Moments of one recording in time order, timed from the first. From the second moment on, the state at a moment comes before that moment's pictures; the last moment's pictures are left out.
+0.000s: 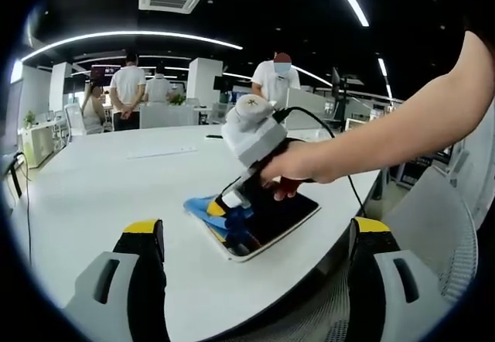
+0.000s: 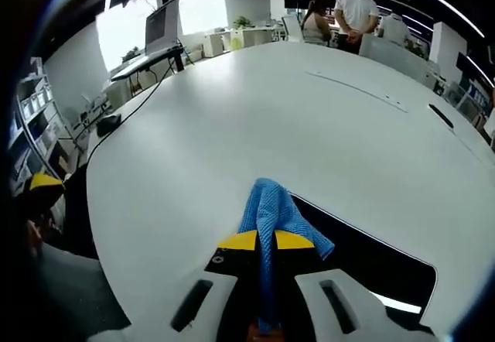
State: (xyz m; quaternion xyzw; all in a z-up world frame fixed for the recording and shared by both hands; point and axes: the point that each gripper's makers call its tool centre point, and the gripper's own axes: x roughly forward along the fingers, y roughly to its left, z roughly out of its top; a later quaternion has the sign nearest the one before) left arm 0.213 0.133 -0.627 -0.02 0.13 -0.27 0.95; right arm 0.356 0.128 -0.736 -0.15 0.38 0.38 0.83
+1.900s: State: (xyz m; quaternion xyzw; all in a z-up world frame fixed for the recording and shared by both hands) left arm 0.211 0.133 -0.627 -0.03 0.13 -0.28 0.95; right arm 0.340 0.126 -0.736 -0.17 0.36 0.44 0.81
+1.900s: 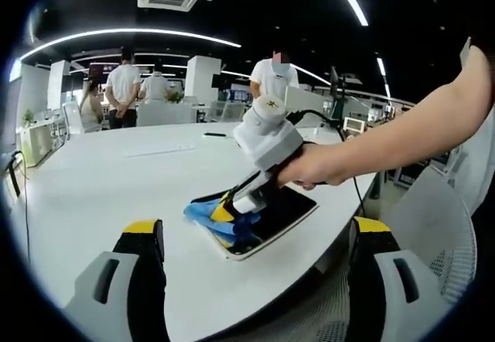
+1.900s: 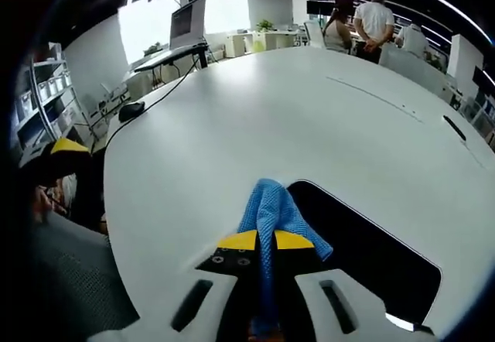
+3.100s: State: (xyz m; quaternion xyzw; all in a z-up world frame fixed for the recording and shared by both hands) left arm 0.213 0.131 -0.622 -0.04 0.12 -0.28 0.95; right arm 0.337 0.108 -0.735 -0.19 0.34 0.47 0.79
